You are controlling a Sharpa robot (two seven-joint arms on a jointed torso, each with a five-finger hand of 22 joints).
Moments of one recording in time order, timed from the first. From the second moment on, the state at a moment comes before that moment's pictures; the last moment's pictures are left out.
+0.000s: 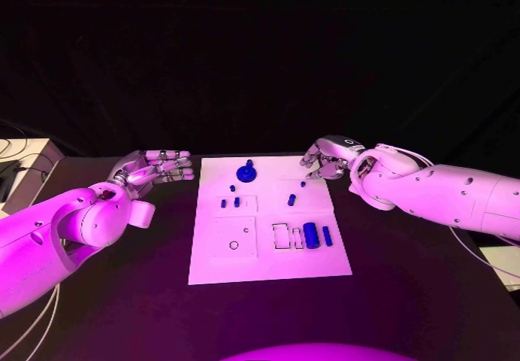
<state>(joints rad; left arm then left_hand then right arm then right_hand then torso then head) 1.05 -0.80 0.18 1.33 -0.23 -0.13 0.21 1.44 -0.08 0.19 0.02 0.21 1.05 0.14 0.06 0.06 1.15 0.12 0.06 0.06 1.16 0.11 0.07 0.08 0.10 0.99 0.14 0.07 0.34 1.21 -0.88 -0.09 1.30 -1.46 -0.41 0.03 1.35 -0.04 0.07 -0.19 0.28 1.11 0.12 0.07 0.07 1.16 0.09 0.07 0.06 1.43 -0.02 0.95 0.83 0.14 1.47 -0.04 0.68 1.31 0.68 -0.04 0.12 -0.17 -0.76</state>
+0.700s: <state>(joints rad) 1.03 -0.82 0.19 1.41 -0.21 -0.10 0.28 1.44 -0.08 0.21 0.00 0.21 1.05 0.14 0.06 0.06 1.13 0.13 0.06 0.06 1.15 0.12 0.06 0.08 0.10 1.02 0.14 0.08 0.27 1.17 -0.83 -0.09 1.27 -1.55 -0.40 -0.03 1.37 -0.07 0.11 -0.12 0.29 1.11 0.13 0.07 0.07 1.16 0.09 0.07 0.06 1.43 -0.01 0.98 0.77 0.15 1.46 -0.03 0.65 1.31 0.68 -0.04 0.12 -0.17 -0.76</state>
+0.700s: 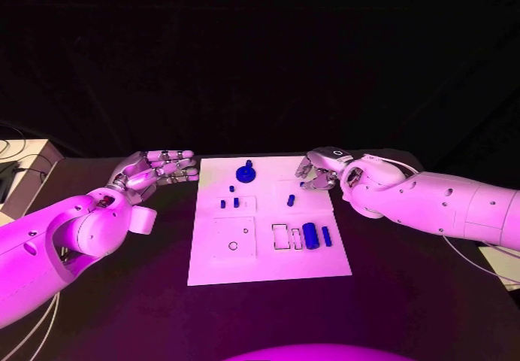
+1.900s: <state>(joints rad) 1.03 -0.83 0.19 1.41 -0.21 -0.09 0.28 1.44 -0.08 0.23 -0.01 0.21 1.05 0.14 0.06 0.06 1.13 0.13 0.06 0.06 1.15 0.11 0.06 0.08 0.10 1.02 0.14 0.08 0.20 1.17 -0.81 -0.09 1.26 -1.60 -0.36 -0.07 1.36 -0.09 0.29 -0.09 0.28 1.18 0.12 0.07 0.08 1.22 0.07 0.07 0.06 1.42 -0.02 1.01 0.73 0.14 1.46 -0.03 0.66 1.31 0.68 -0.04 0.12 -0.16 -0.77</state>
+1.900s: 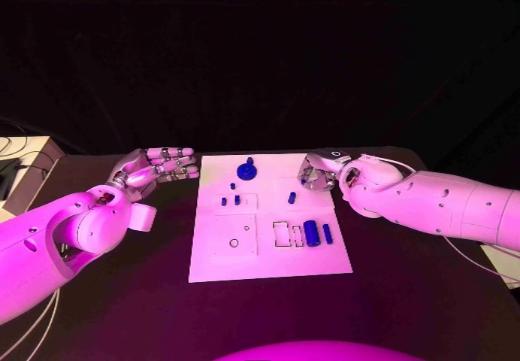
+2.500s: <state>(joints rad) 1.03 -0.83 0.19 1.40 -0.22 -0.09 0.28 1.44 -0.08 0.24 -0.02 0.21 1.05 0.14 0.06 0.06 1.13 0.13 0.06 0.06 1.15 0.11 0.06 0.08 0.10 1.02 0.14 0.08 0.19 1.16 -0.80 -0.09 1.26 -1.60 -0.38 -0.09 1.35 -0.05 0.39 -0.12 0.26 1.22 0.11 0.06 0.10 1.25 0.07 0.05 0.06 1.42 -0.03 1.04 0.75 0.12 1.47 -0.04 0.72 1.31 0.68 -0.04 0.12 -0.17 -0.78</state>
